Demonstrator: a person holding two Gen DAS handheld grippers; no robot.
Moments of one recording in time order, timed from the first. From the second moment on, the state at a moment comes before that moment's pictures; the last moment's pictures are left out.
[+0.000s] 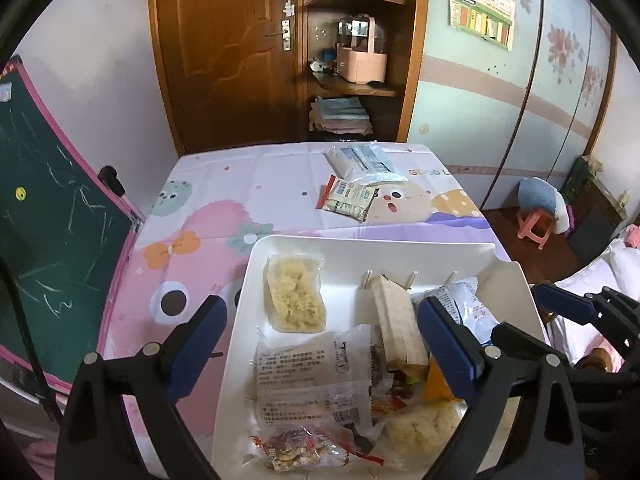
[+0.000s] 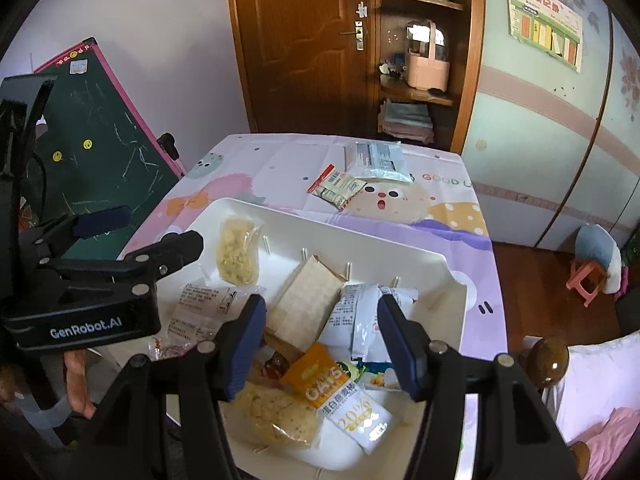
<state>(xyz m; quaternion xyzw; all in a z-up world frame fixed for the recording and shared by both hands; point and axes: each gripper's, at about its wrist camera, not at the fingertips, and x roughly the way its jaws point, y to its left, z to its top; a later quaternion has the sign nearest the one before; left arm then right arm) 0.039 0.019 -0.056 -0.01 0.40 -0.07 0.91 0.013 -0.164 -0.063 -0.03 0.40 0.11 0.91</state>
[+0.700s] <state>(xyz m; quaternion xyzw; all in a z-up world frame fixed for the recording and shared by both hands) 0.115 0.049 0.004 0.00 0.38 -0.06 0.93 0.095 -0.197 -0.037 0.01 0.44 0.11 0.89</state>
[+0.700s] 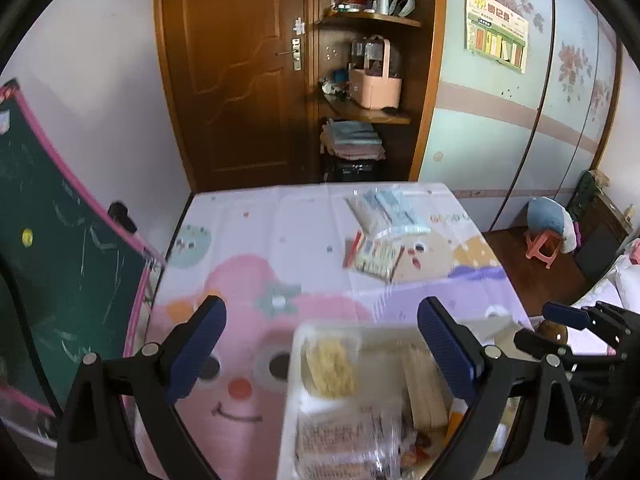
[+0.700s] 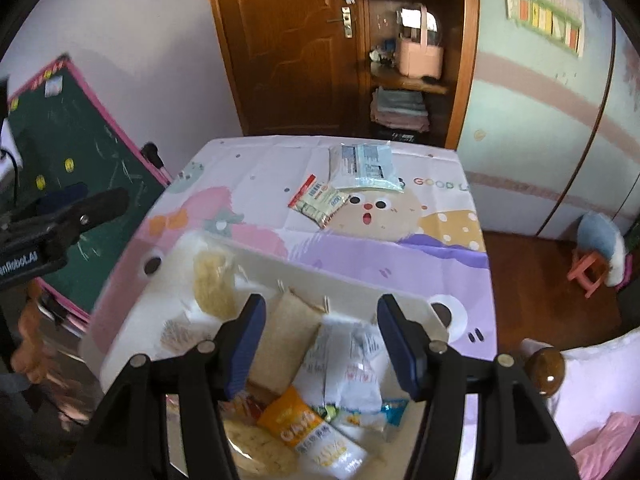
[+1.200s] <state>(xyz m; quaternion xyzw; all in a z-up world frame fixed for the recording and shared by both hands) 0.300 0.029 0.056 0.00 0.40 -0.04 0.92 0.303 -0.251 0.020 0.04 0.47 0.05 0.88</state>
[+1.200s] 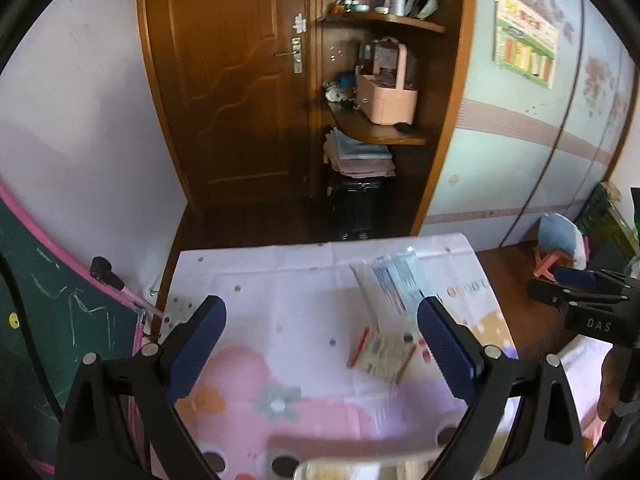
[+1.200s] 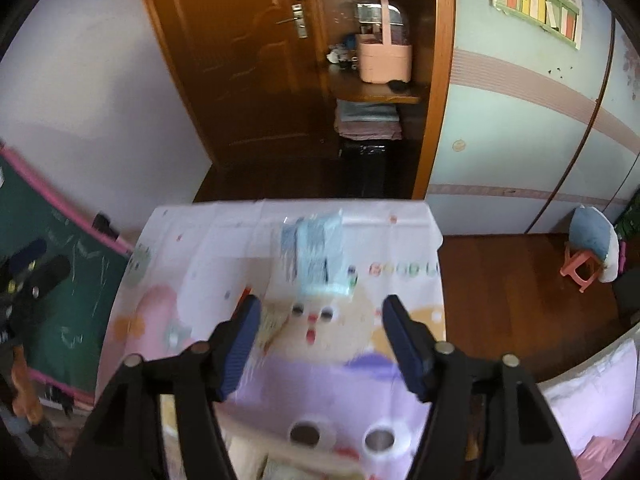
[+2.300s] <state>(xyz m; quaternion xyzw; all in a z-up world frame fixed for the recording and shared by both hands) 0.393 -0.037 -0.186 -0.04 0.63 -0.11 0.77 0.458 -0.165 -0.210 -0.07 0.63 0.09 0.77</state>
